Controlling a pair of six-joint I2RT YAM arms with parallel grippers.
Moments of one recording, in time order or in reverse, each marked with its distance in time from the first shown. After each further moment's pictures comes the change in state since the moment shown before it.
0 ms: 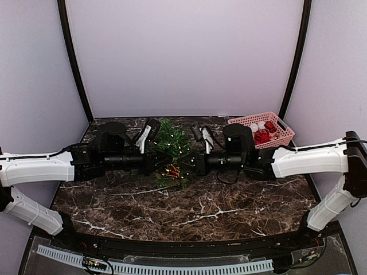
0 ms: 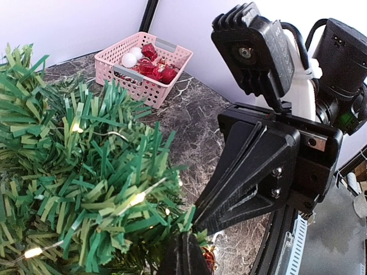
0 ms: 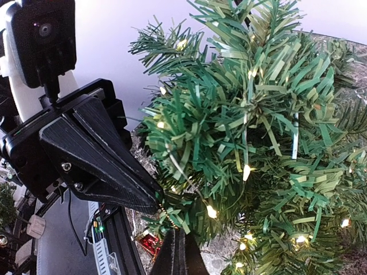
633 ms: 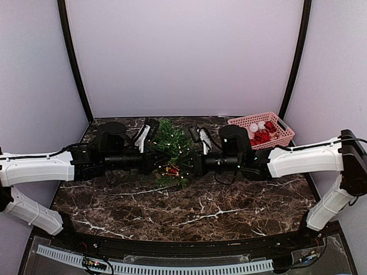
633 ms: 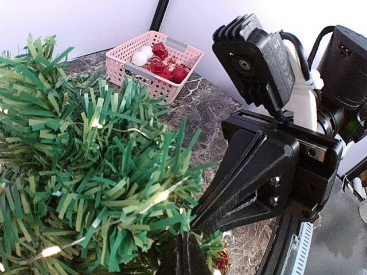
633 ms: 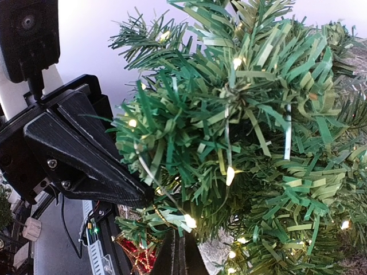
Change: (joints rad) left arm 0.007 0.000 0.000 -0.014 -0.032 -0.006; right arm 0.000 0.042 0.013 0.006 0.006 0.006
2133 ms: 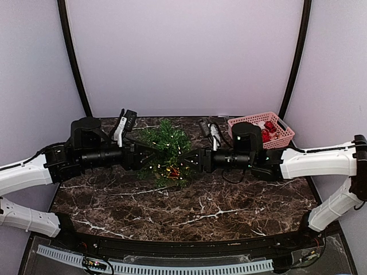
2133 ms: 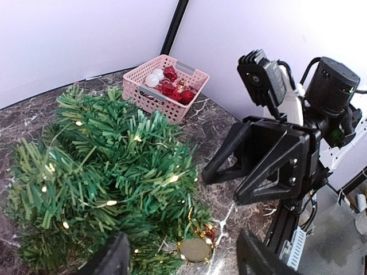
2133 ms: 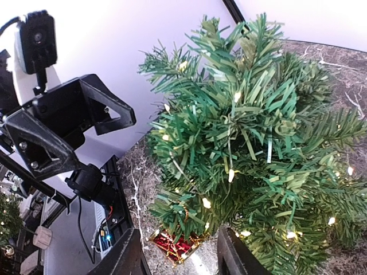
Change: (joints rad) left arm 0.023 -0.222 -0.021 -0.129 -0.040 -0.025; right arm -0.006 -0.104 -0.051 0.018 0.008 0.039
